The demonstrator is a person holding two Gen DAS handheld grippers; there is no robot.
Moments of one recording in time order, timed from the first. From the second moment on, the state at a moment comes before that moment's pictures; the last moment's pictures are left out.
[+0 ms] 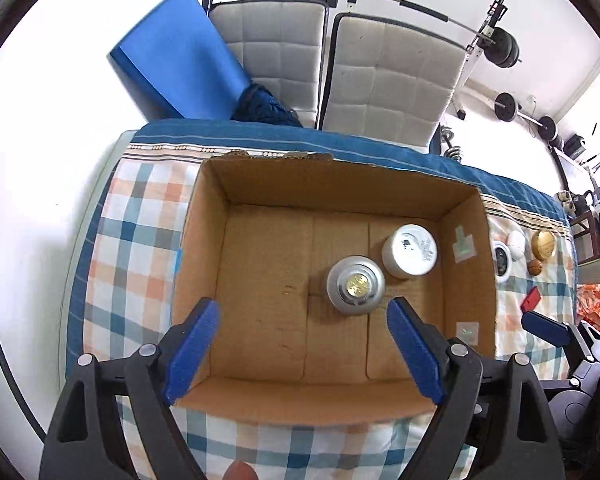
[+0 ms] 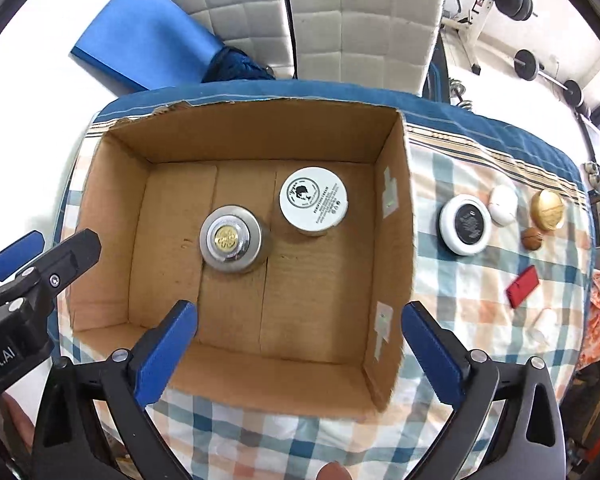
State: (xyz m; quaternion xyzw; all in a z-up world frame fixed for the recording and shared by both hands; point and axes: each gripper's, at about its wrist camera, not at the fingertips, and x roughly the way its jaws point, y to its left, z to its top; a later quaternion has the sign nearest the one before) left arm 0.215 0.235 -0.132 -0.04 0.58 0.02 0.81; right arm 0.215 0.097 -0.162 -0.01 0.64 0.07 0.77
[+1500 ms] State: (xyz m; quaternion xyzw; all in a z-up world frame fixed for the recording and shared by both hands) left arm 0.367 -0.096 -0.336 -0.01 0.74 0.01 0.67; right arm 0.400 -0.304 -0.327 0.12 0.72 -0.05 0.69
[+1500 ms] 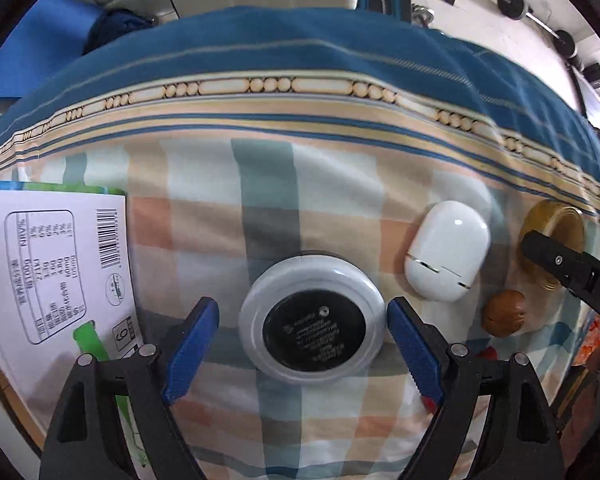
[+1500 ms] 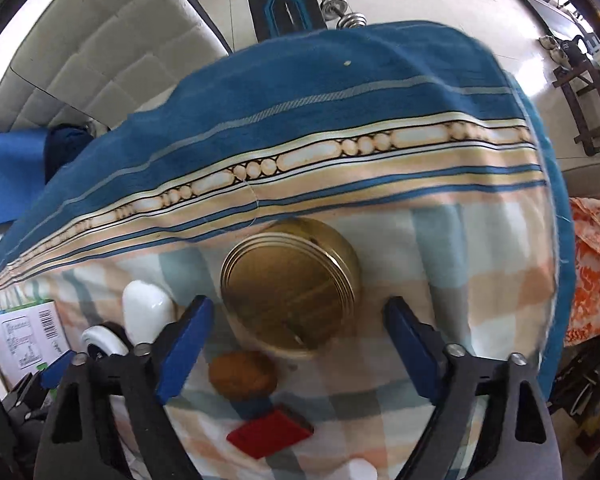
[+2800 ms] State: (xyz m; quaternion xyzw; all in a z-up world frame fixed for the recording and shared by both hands) left arm 0.267 -0.090 -0.190 -0.02 0.64 -0.07 0.76; right arm 0.276 -0.253 -0.203 0.04 0.69 -0.01 0.73
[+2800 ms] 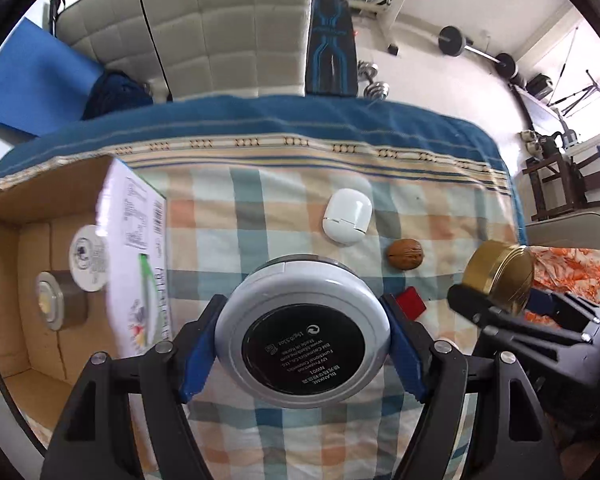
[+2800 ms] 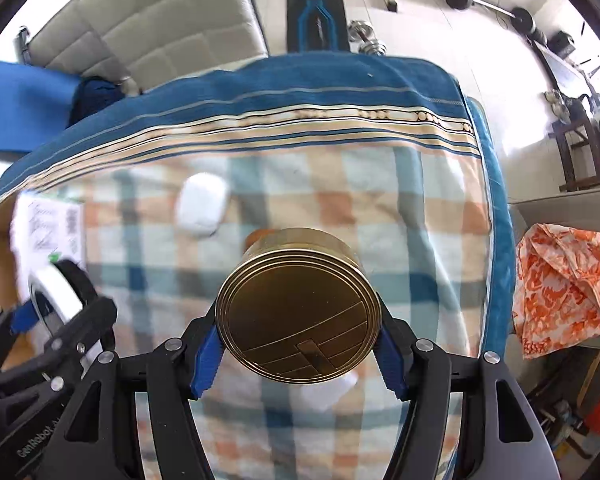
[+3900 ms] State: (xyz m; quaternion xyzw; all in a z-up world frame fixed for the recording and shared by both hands) left arm 0.235 0.222 -0.152 -0.08 0.62 0.01 0.78; right arm 0.241 0.055 -0.179 0.02 0.68 0.10 0.73
